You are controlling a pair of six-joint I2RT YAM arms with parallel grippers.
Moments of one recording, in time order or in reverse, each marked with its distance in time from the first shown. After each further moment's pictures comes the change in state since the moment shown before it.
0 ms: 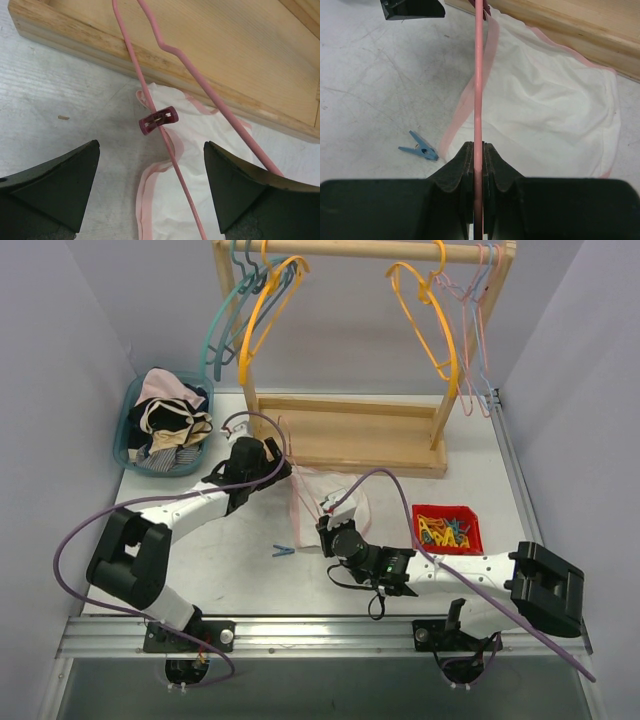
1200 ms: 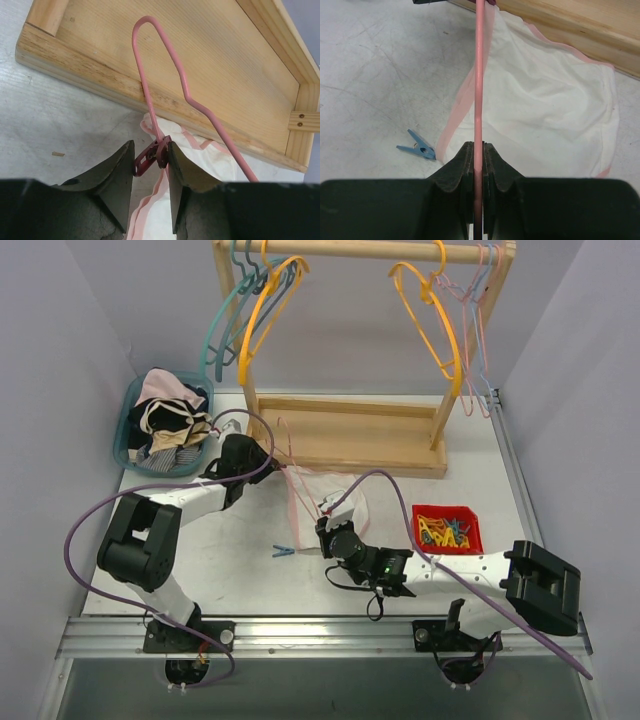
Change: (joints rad) left arm 0.097 0.125 -0.006 0.178 0.094 -0.092; right arm 0.006 0.027 0.000 0.013 0.008 -0.001
